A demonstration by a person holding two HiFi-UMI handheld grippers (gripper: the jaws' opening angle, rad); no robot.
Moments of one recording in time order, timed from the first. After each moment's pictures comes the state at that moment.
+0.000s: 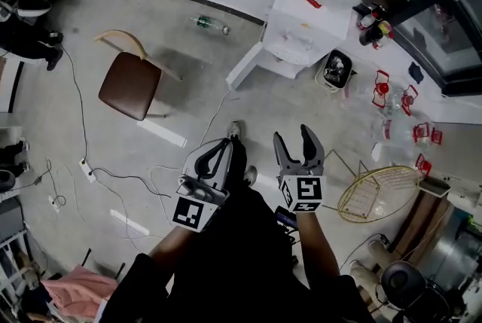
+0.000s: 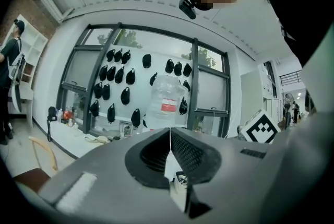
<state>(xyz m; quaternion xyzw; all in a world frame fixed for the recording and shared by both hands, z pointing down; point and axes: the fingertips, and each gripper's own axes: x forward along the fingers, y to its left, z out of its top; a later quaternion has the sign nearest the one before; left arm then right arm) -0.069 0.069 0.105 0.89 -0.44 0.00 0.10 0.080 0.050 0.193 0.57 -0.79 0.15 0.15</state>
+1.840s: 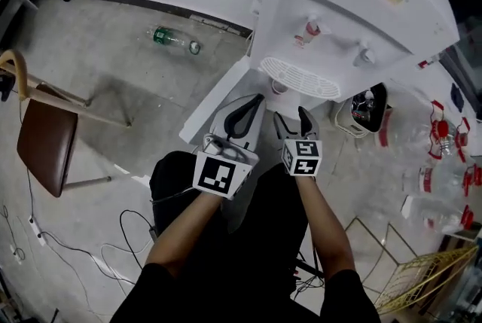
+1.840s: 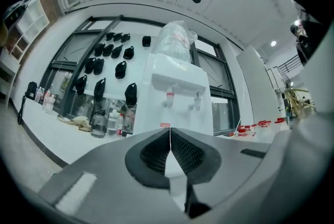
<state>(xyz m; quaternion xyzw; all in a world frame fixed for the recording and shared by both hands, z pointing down) 0.084 -0.237 0.613 0.91 -0.41 -0.08 0.02 0.195 -0.255 0.823 0.59 -0.77 0.16 0.17</state>
